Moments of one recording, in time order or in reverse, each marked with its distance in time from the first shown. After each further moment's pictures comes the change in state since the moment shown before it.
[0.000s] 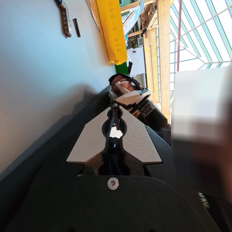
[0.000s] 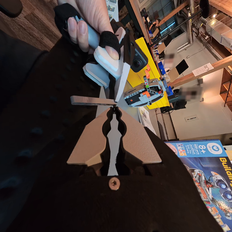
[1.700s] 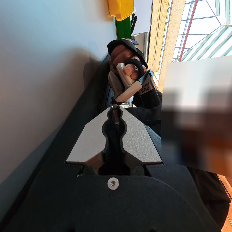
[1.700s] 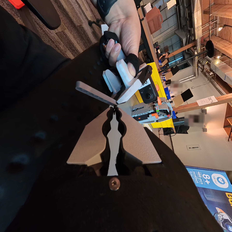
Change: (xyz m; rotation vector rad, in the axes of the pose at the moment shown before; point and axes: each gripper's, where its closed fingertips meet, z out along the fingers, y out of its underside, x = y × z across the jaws) left arm -0.005 0.021 -0.001 -0.325 0.016 -0.089; right arm -0.022 -0.011 -0.004 0.157 -0.107 -0.133
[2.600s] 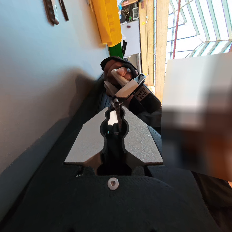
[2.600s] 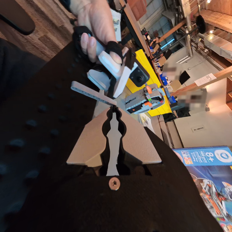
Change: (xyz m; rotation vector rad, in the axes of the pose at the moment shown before) left arm 0.010 -0.019 -0.004 0.155 0.042 0.082; right arm 0.026 0.013 -0.004 -0.044 0.090 0.159
